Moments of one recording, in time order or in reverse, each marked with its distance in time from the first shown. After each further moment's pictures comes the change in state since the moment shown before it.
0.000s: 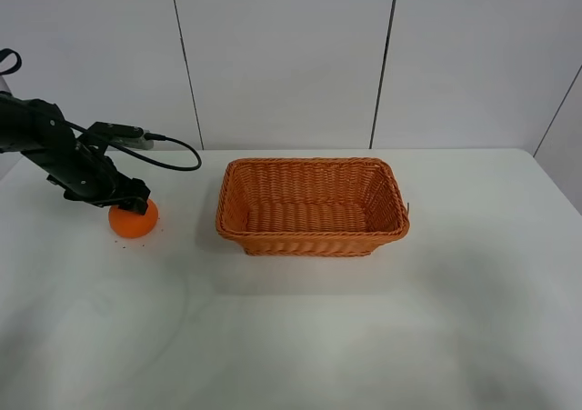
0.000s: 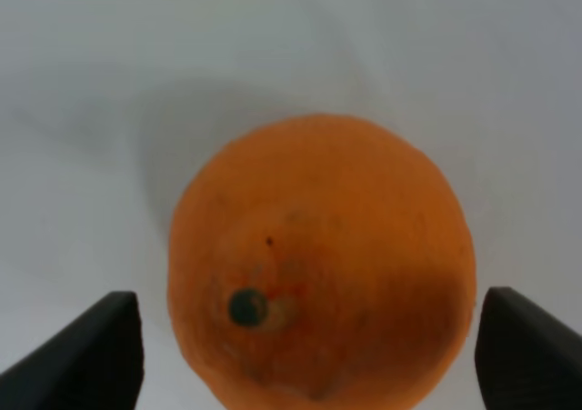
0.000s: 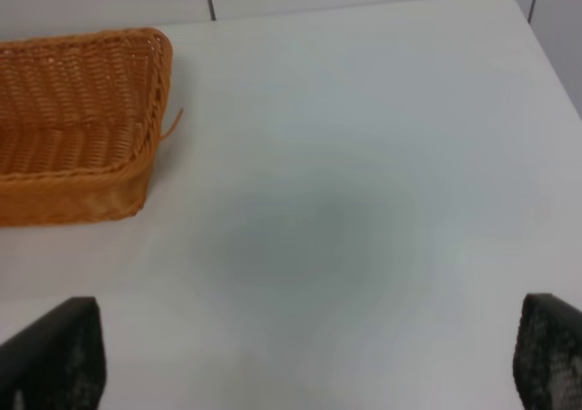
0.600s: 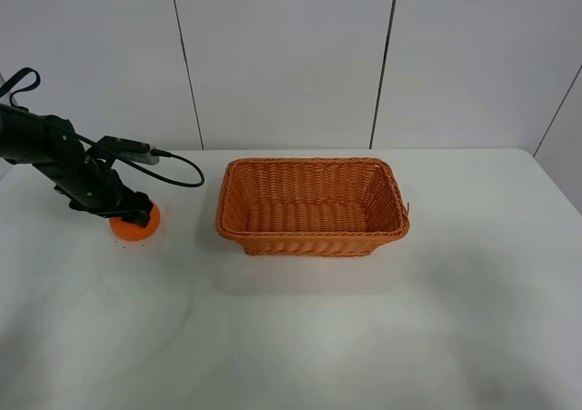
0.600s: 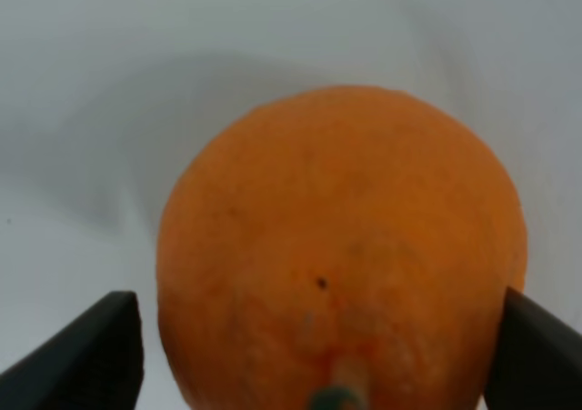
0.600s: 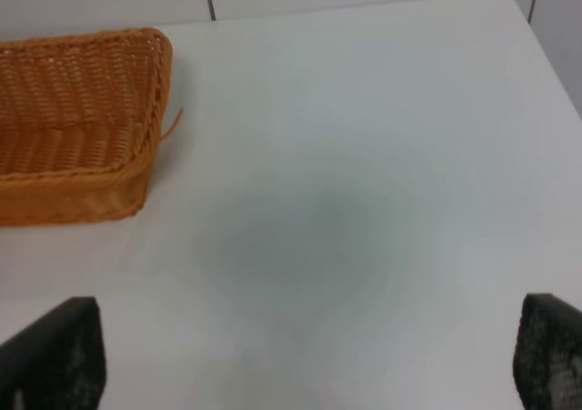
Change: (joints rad) left arm 0.000 0.059 -0.001 0.040 -0.021 0.008; right arm 0.000 0.000 0.000 0.000 0.000 0.000
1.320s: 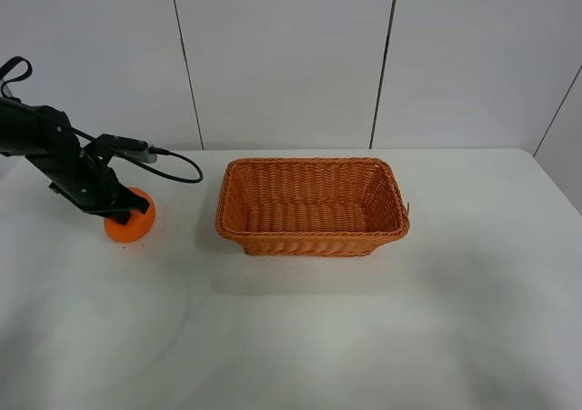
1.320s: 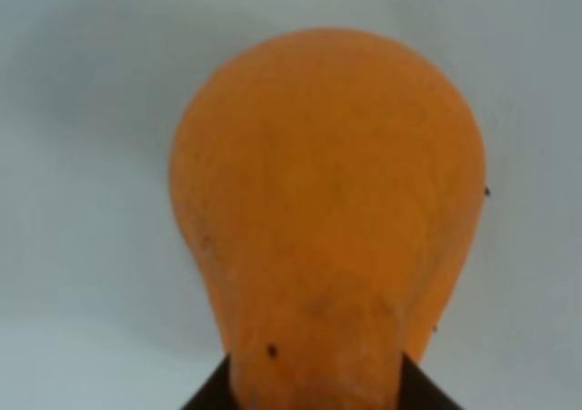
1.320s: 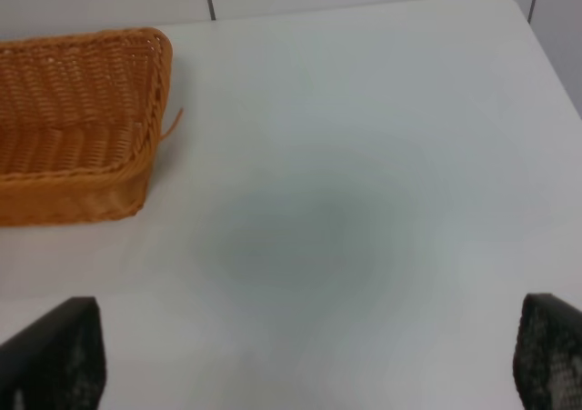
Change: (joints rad) left arm 0.000 -0.047 -0.008 0.002 0.101 0.000; right arm 0.000 0.000 0.000 0.000 0.000 0.000
